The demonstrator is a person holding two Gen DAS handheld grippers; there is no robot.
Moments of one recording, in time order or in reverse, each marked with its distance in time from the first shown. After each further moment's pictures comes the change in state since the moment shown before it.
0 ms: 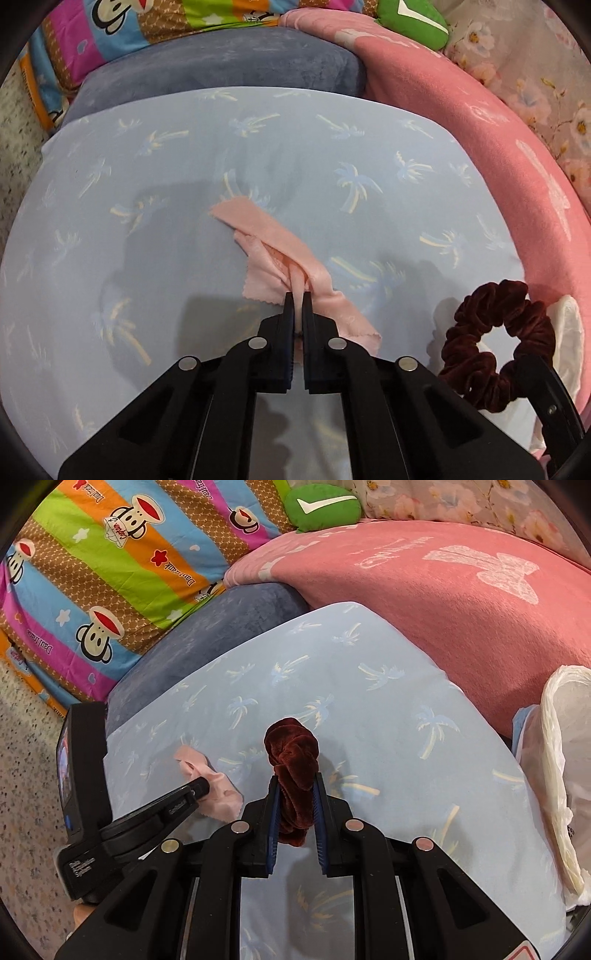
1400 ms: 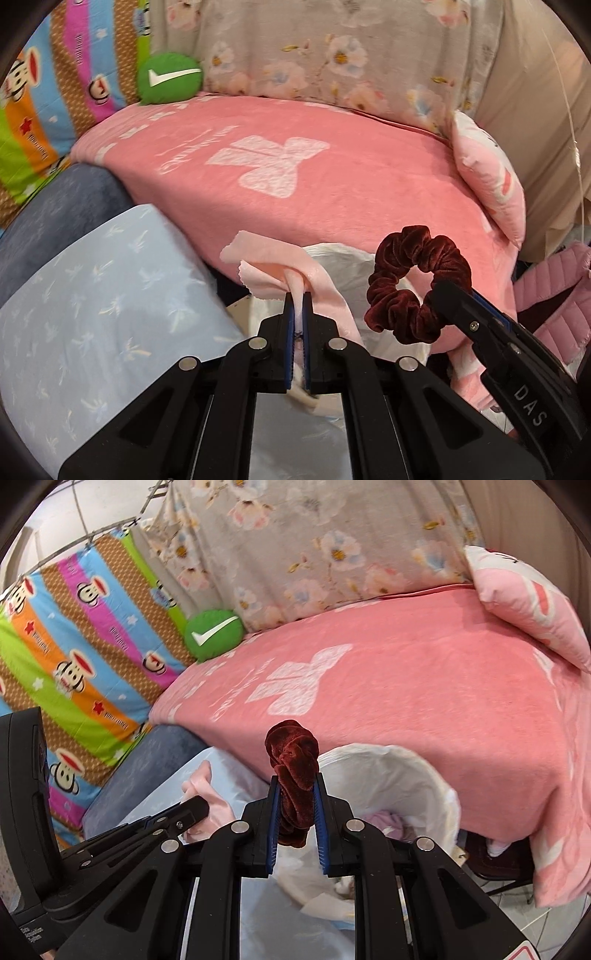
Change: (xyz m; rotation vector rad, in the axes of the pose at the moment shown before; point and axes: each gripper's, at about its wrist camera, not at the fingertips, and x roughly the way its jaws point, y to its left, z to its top) left arm -0.136 -0.282 -0.080 0.605 -0.159 -0.365; right arm -0.251 -0.220 -0.001 0.288 -0.401 -0.200
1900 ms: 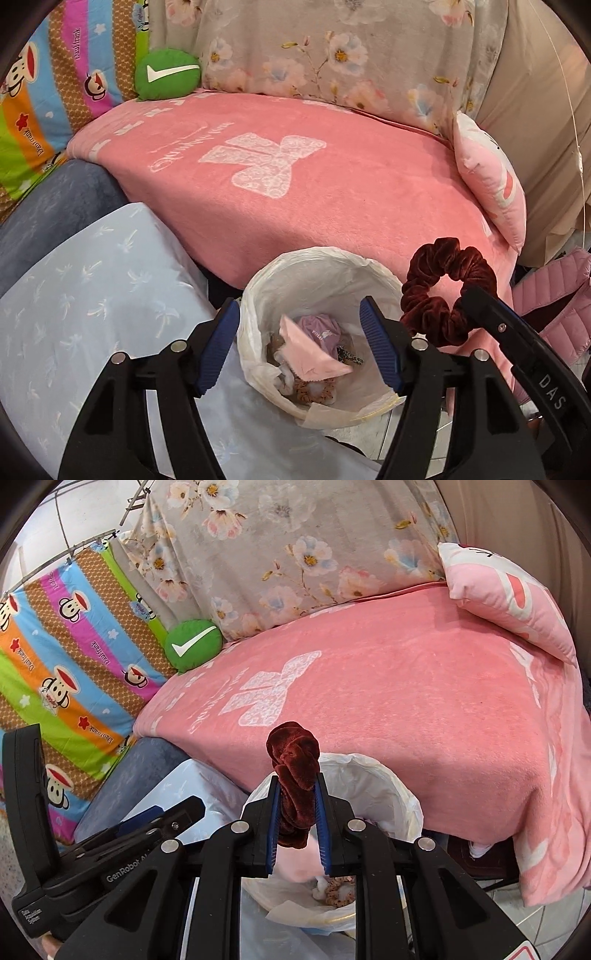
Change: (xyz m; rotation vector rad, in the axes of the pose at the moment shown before) left arm 0.010 -0.004 0.002 -0.027 0.001 0.010; right arm 0.002 -0.021 0.007 0.019 -0.006 -0.036
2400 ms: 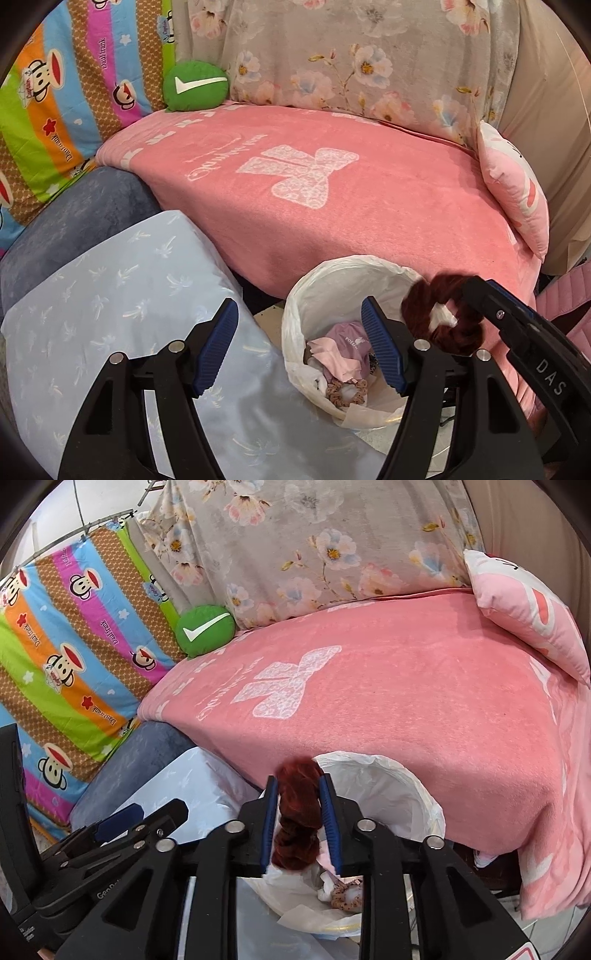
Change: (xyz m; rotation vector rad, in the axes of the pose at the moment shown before) left arm -0.012 0.021 -0.002 -0.015 -0.044 0.113; right arm 0.017 0.031 0.000 -0.075 0.027 0.012
